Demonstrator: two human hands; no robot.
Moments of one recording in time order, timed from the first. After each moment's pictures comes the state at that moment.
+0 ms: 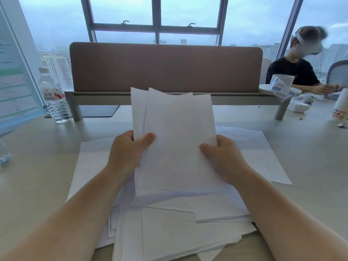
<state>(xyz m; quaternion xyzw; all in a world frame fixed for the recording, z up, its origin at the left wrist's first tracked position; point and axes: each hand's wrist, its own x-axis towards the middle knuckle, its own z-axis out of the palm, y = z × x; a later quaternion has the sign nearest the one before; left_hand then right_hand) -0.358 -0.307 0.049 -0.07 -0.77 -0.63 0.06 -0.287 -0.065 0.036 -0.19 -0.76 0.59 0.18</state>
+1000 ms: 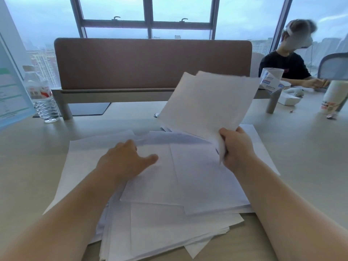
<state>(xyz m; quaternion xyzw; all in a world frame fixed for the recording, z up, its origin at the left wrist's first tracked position) -0.349 -0.302 0.047 -0.09 -0.99 -0.14 -0.01 -0.287 -0.025 0.041 -0.23 -0.51 0.78 0.28</state>
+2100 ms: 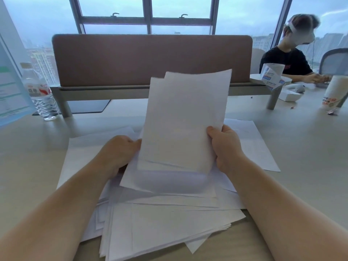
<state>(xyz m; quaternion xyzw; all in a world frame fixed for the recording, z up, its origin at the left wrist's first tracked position) -0.352 -0.304 0.053 -0.03 -0.87 -0.48 -0.06 -0.284 -0.053 0.038 -0.22 -0.61 0.72 0.25</state>
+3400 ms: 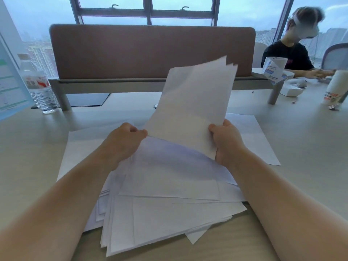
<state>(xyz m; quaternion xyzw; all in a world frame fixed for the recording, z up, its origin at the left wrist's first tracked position) -0.351 -0.299 0.056 -0.05 -0.89 -0.45 -0.05 -0.283 -0.054 0.038 -0.23 -0.59 0.74 0.22</state>
